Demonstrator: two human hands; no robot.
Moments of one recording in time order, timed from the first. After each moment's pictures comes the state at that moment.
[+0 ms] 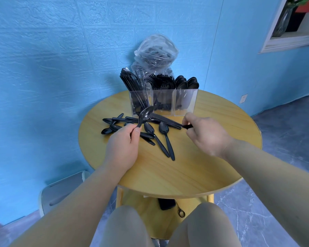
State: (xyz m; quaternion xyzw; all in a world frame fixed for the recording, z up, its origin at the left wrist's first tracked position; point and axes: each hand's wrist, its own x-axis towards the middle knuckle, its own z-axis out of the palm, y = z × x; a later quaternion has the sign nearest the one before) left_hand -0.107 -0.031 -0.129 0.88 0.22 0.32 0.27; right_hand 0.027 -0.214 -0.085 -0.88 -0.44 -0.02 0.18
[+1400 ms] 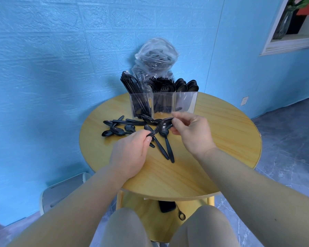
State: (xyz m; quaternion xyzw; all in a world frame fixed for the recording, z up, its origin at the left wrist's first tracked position) left_hand -0.109 -0.043 -0.124 0.95 0.13 0.26 0.13; right_hand 0.003 -0.176 -0.093 -0.74 -0.26 0.05 0.62
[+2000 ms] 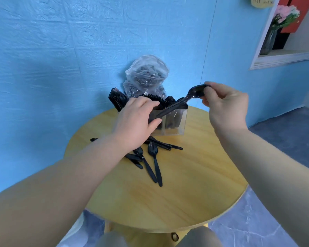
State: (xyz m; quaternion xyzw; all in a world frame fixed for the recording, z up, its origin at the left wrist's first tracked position) left_hand -0.038 -0.037 -0.036 0.94 0.06 0.32 0.06; right_hand 0.067 -0.210 -0.009 -0.68 -0.20 -0.15 0.69
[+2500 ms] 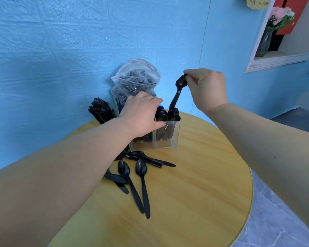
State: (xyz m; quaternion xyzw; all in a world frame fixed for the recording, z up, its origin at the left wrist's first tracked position) left_hand 0.066 -0.023 -0.014 0.97 0.06 0.20 -0.07; right_hand 0.176 -0.173 0.022 -0.79 -0.37 -0.35 0.33
